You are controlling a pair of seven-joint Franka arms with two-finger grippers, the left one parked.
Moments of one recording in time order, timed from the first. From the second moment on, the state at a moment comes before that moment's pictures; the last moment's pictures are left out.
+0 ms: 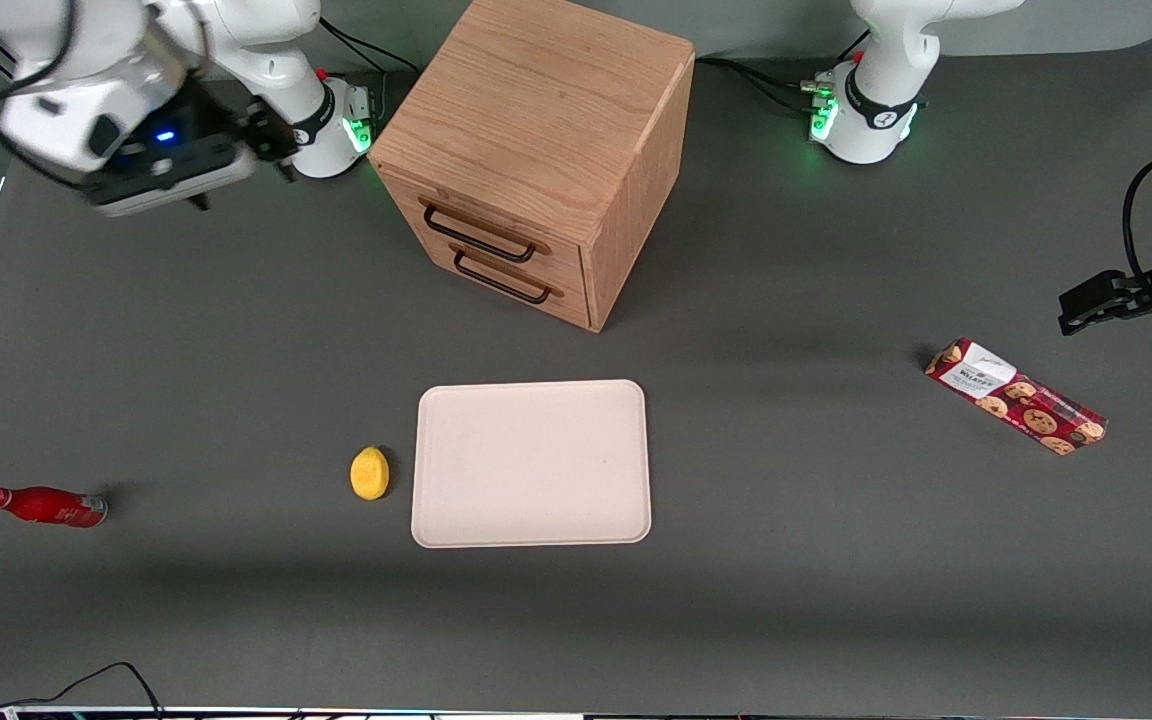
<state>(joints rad) 0.07 -0.10 0.35 -1.58 0.03 1.38 0.08</state>
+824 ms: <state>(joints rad) 0.06 -0.09 0.37 -1.55 0.22 1.38 0.01</state>
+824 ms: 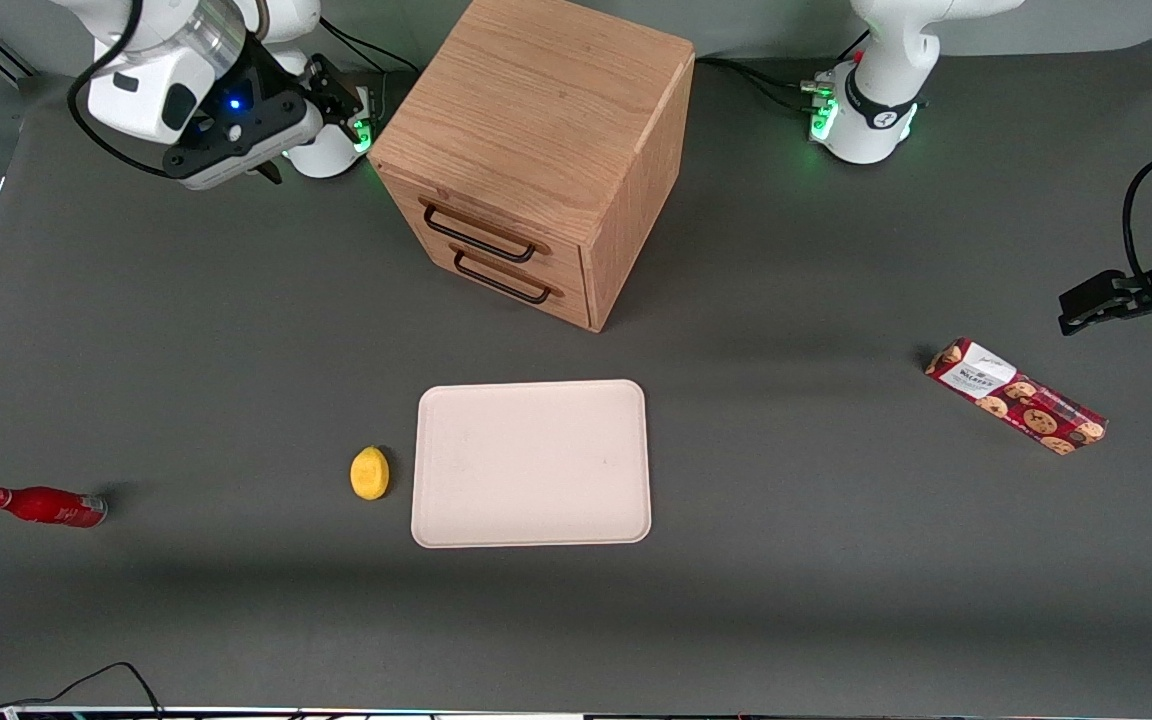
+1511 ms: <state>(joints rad) 0.06 0.21 0.36 -1.48 0.45 1.29 -0.33</state>
